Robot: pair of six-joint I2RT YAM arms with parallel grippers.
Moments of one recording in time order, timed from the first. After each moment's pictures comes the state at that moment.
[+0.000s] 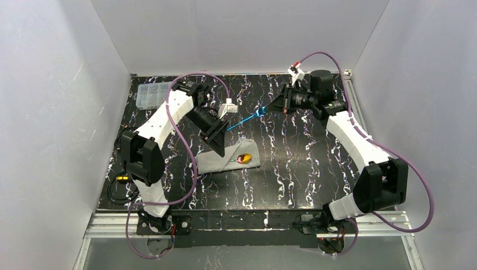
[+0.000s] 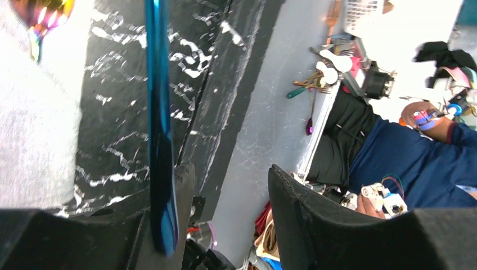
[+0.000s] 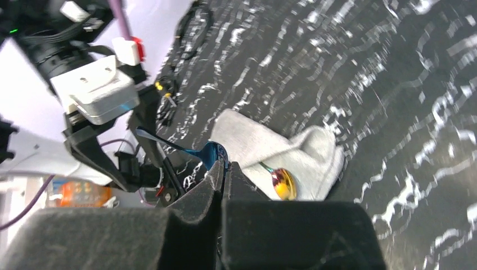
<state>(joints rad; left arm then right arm) -0.42 1.82 1.71 -1.63 0.94 0.58 0.29 1.46 1.26 -0.23 -0.86 0.44</state>
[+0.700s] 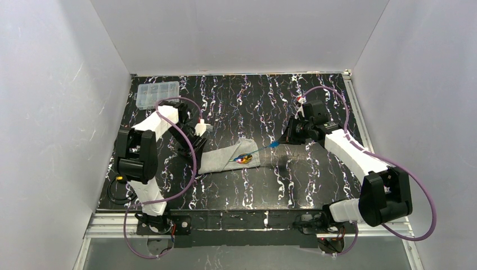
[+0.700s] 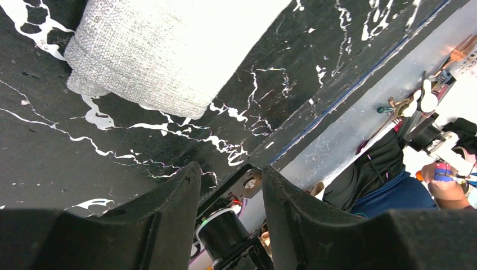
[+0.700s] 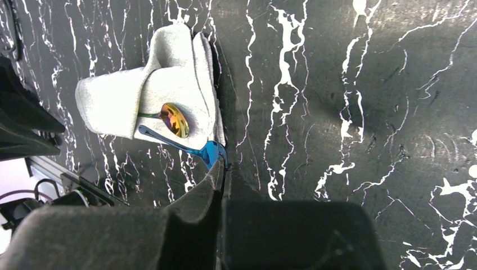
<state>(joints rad) -0.20 1.80 1.28 -1.33 0.53 0.45 0.34 1.34 0.93 -0.48 -0.35 0.50</state>
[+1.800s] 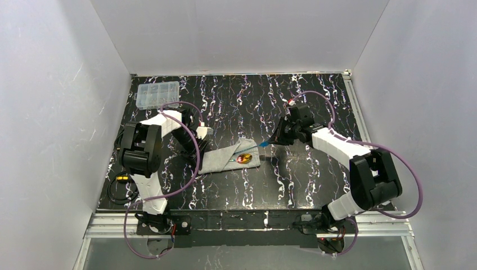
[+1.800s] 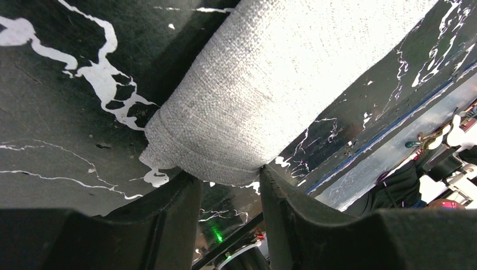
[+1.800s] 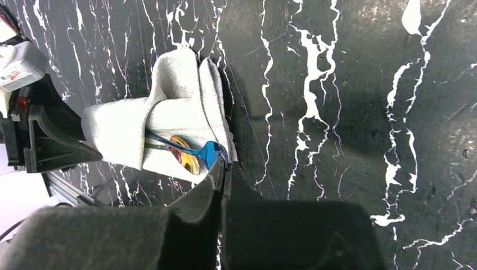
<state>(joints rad) -0.20 1.89 1.19 -1.09 0.47 0.38 0.42 1.49 0.90 -0.27 -0.30 0.64</state>
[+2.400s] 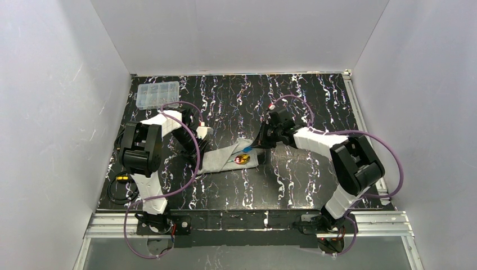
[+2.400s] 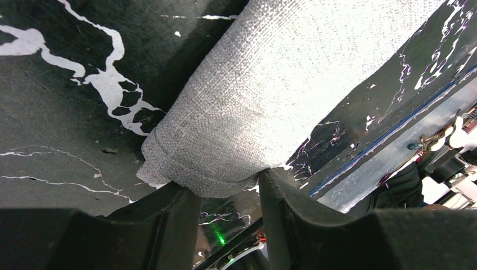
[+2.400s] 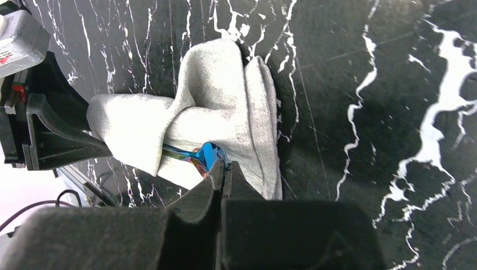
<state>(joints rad) -0.20 1.90 1.19 -1.07 0.47 0.38 0.57 1.66 0.94 -0.13 -0.31 0.73</state>
